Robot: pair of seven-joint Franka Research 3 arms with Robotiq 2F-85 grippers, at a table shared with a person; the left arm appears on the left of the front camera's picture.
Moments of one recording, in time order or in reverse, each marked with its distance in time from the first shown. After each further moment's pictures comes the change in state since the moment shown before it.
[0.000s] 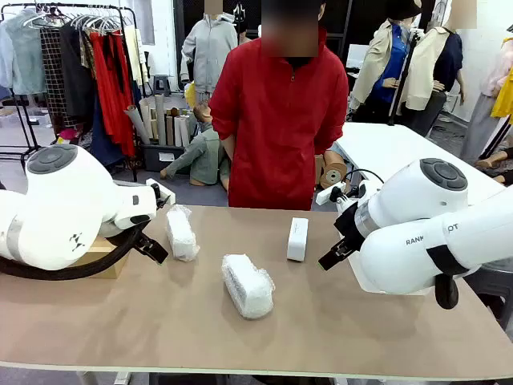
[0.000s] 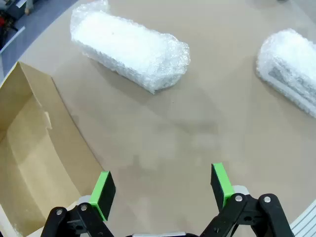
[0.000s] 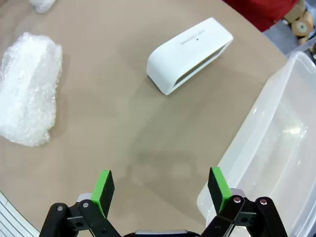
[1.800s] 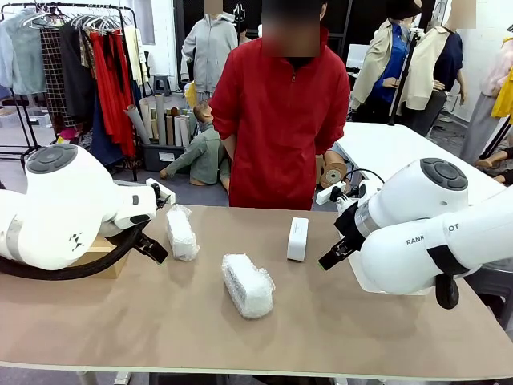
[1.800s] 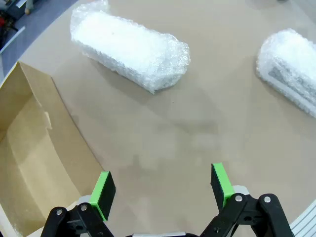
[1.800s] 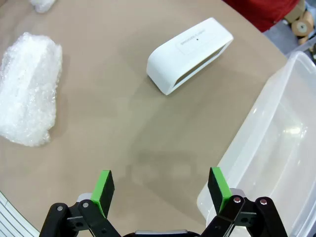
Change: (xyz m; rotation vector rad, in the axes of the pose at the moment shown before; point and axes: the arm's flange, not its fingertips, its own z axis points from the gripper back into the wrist) left arm 0.000 0.000 0.000 0.000 0.000 0.000; right arm 0.000 0.000 0.000 0.000 0.000 0.000
